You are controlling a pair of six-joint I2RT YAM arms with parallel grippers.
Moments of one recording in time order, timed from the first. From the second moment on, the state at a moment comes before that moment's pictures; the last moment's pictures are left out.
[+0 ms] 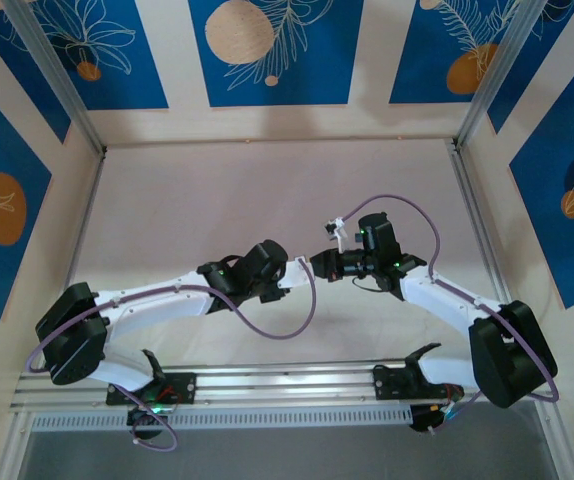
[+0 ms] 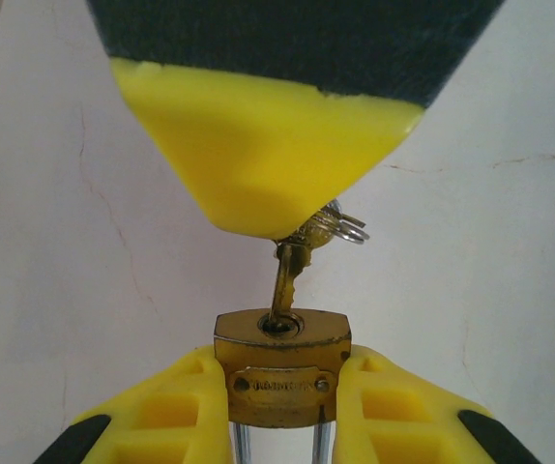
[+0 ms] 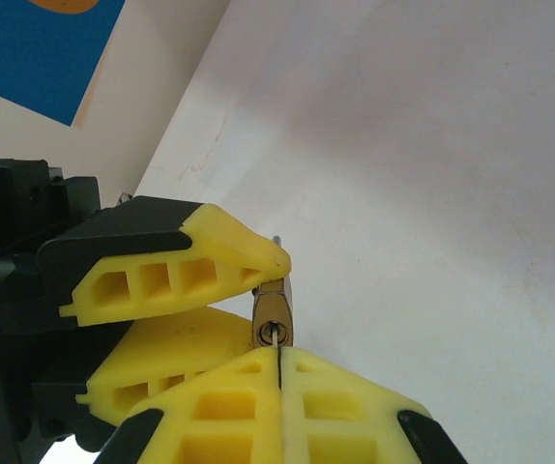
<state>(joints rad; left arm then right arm) -1.02 1.41 0.91 -0.27 -0.19 0.53 0.46 1.24 0.61 0.01 -0.79 0.44</state>
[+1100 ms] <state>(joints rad) -1.03 1.45 0.91 -0.30 -0.20 0.53 0.51 1.31 0.61 0.03 -0.76 0.47</state>
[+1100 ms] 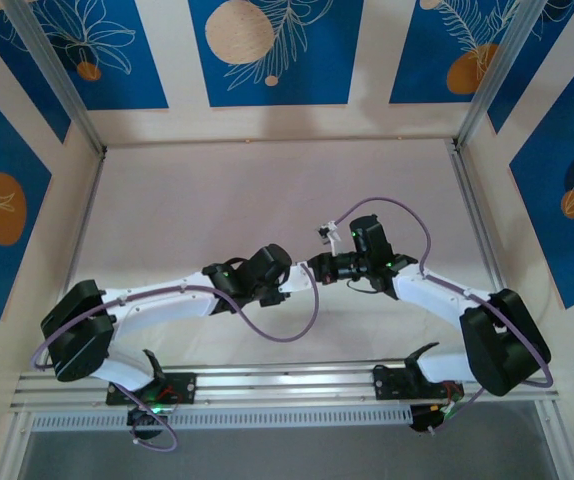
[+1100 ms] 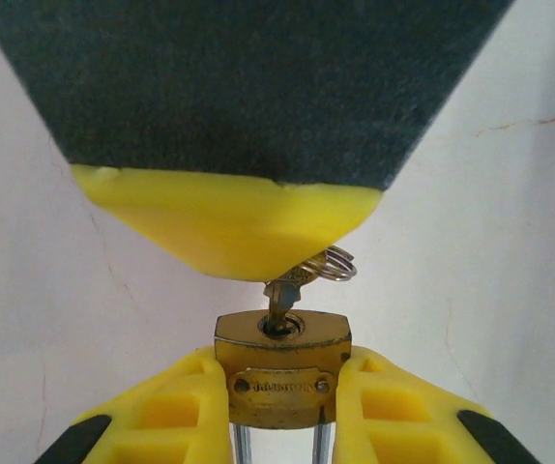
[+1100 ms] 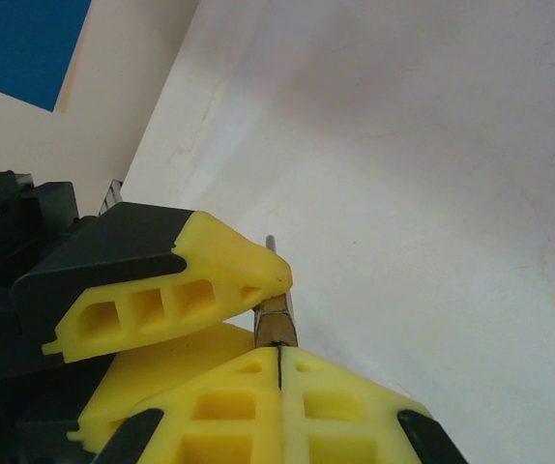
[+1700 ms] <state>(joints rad) -1.03 1.45 0.91 -0.31 -0.21 0.50 0.53 1.33 0.62 0.03 -0.74 0.47</state>
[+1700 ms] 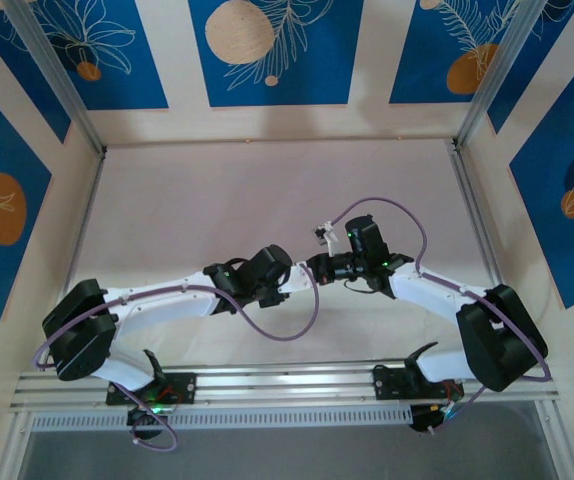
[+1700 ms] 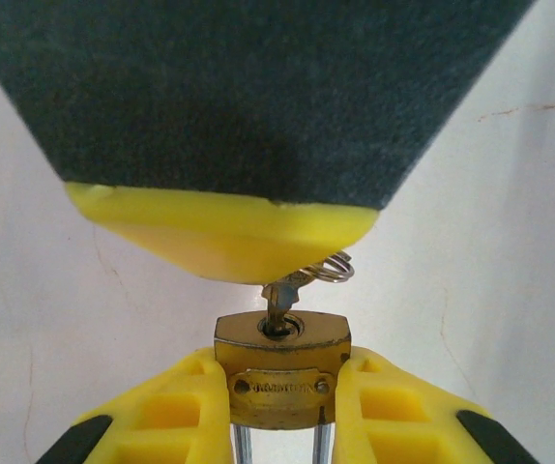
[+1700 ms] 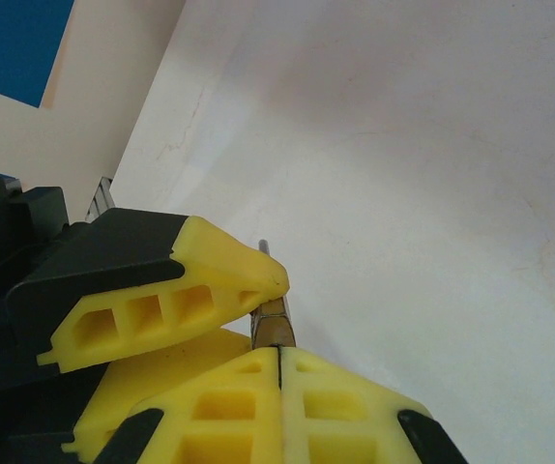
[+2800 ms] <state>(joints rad) -1.03 1.45 0.92 -0.31 -0.14 0.43 0.54 1.31 0.62 0.00 -0.70 0.43</state>
